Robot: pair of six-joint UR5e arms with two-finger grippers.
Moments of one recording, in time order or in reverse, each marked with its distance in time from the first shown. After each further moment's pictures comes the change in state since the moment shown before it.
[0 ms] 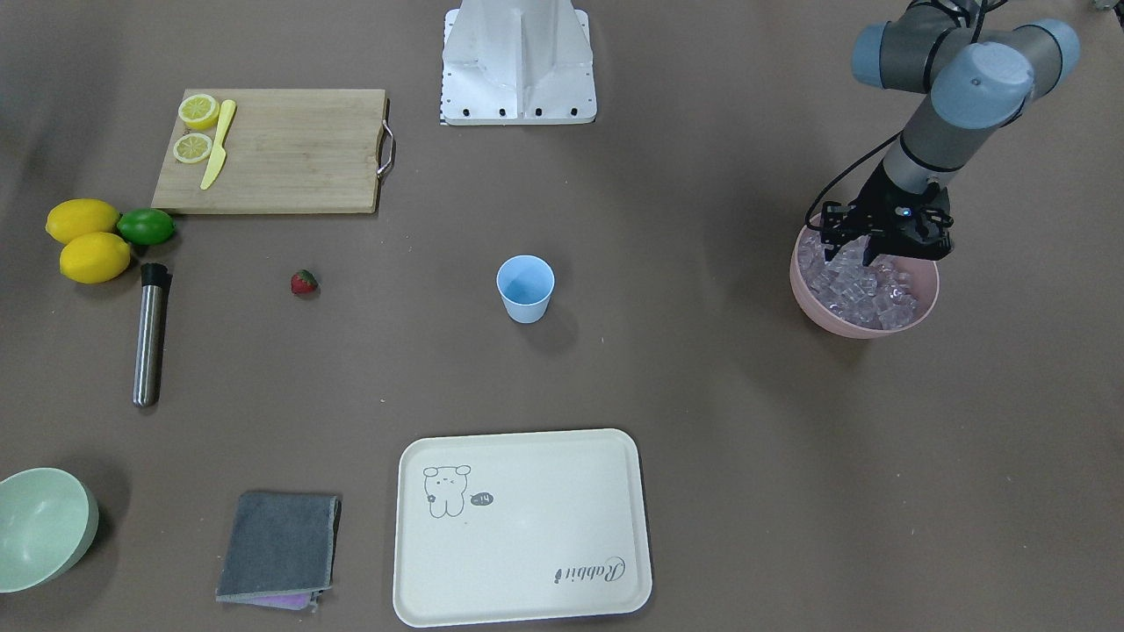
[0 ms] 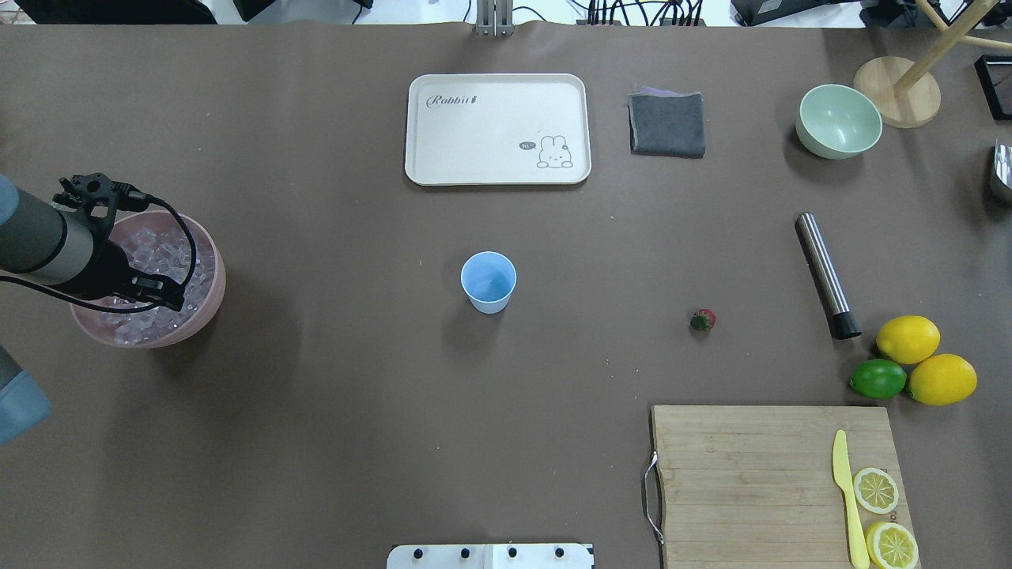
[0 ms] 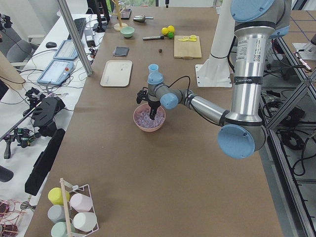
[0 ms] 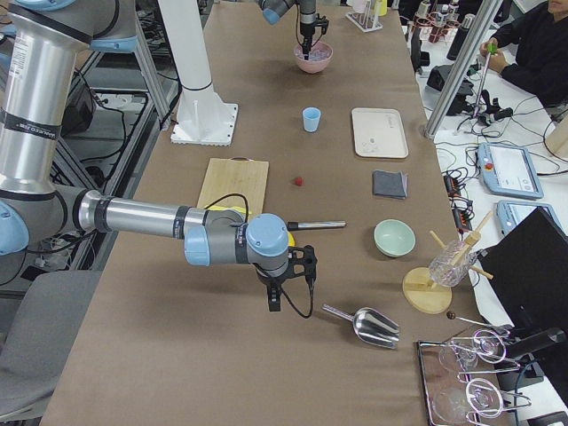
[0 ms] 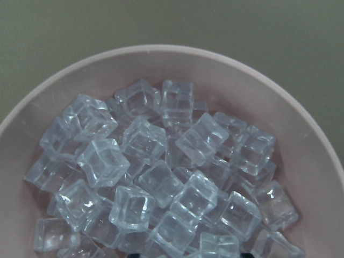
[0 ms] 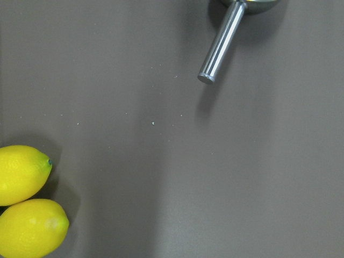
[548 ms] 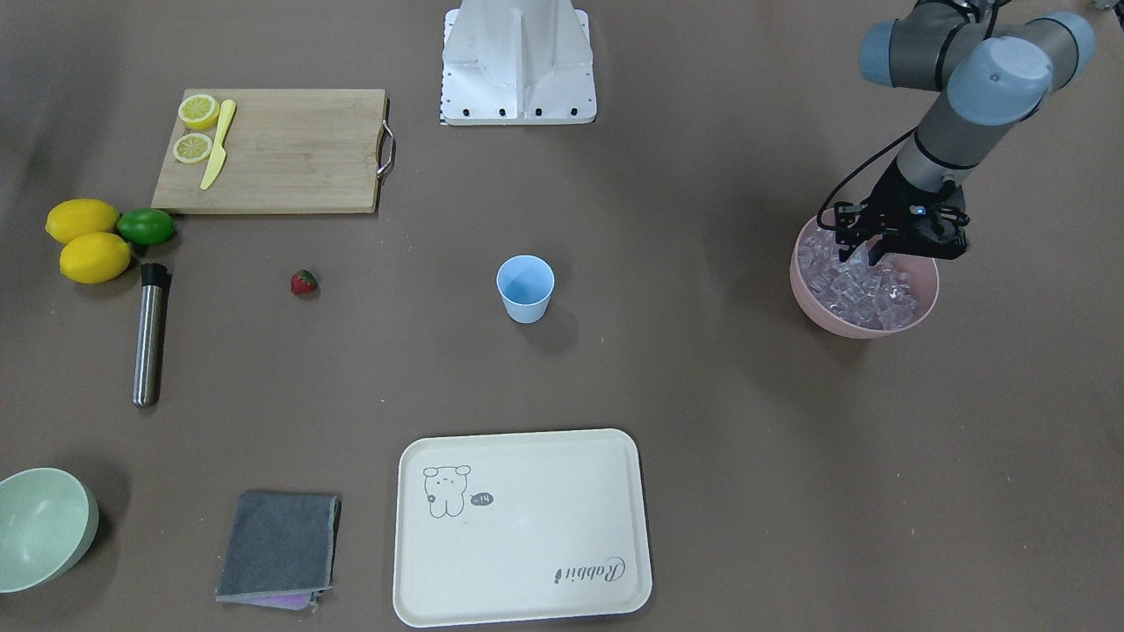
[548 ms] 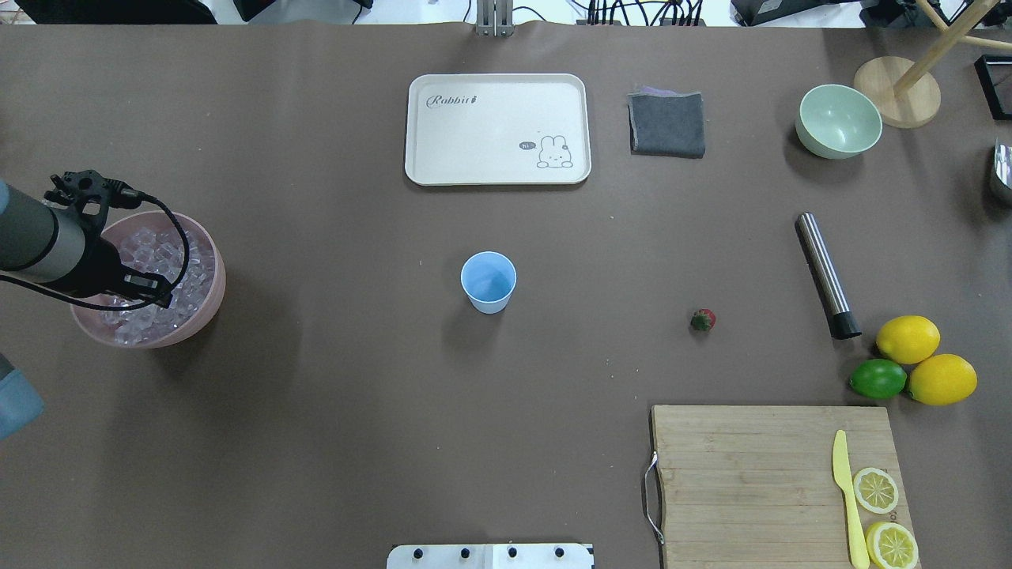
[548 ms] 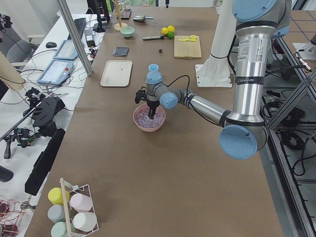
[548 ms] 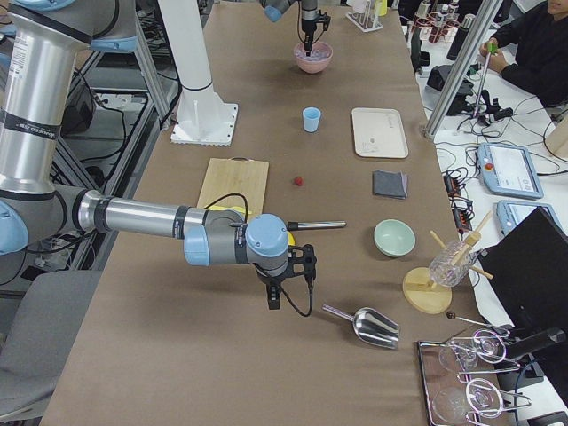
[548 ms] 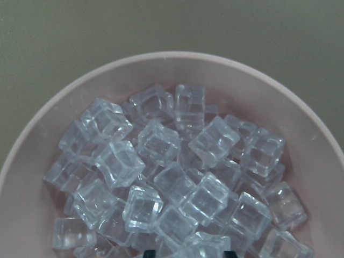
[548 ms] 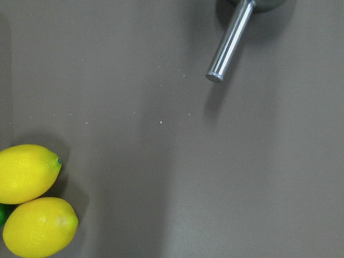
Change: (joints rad) left arm -0.043 -0.003 -0.015 0.035 -0.025 0.031; right arm 0.001 -0.001 0.001 -0.002 0.024 0.000
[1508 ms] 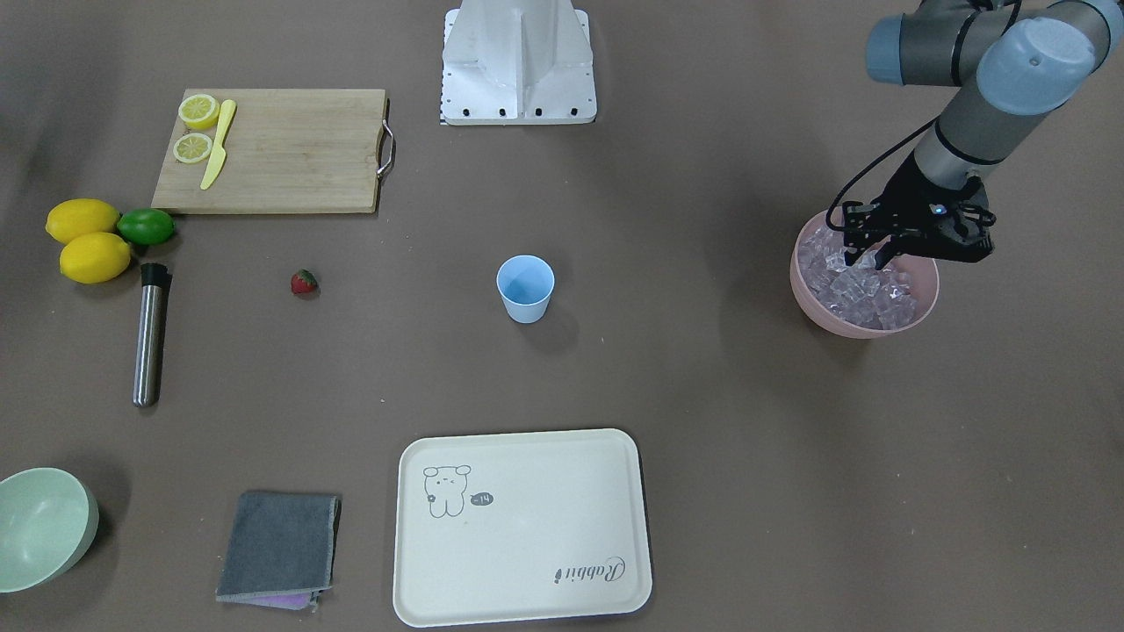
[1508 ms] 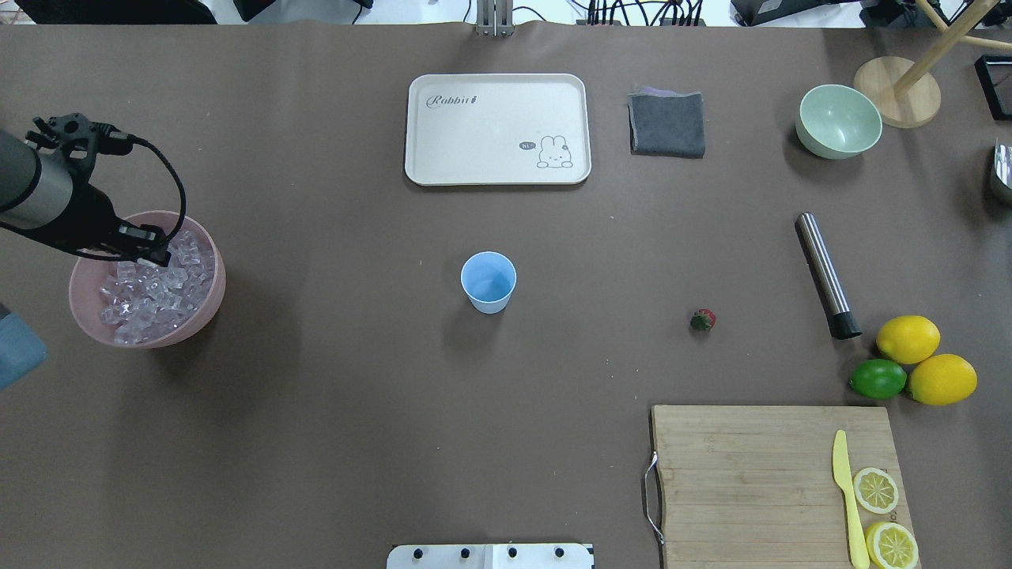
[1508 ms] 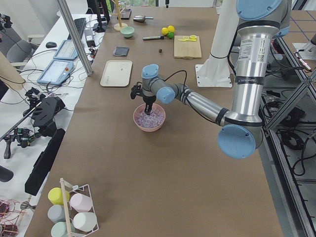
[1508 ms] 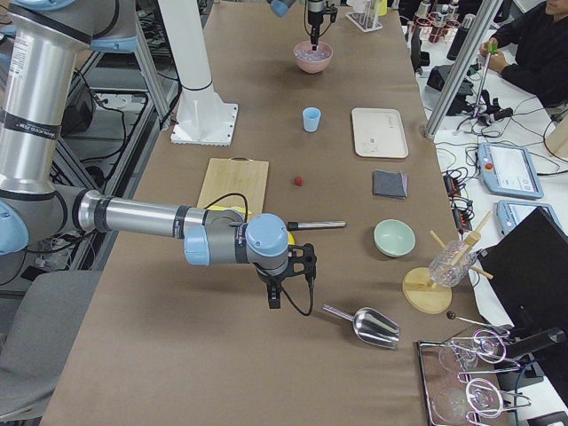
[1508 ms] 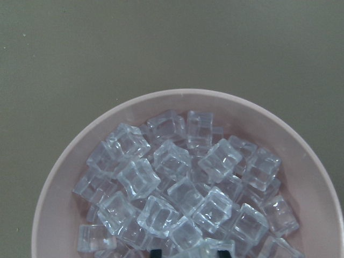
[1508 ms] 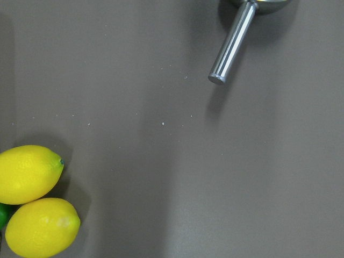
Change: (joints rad) left arm -0.069 -0.116 -0.021 0.121 -0.057 0.015; right arm 0.000 0.001 0.002 0.004 0.002 0.000
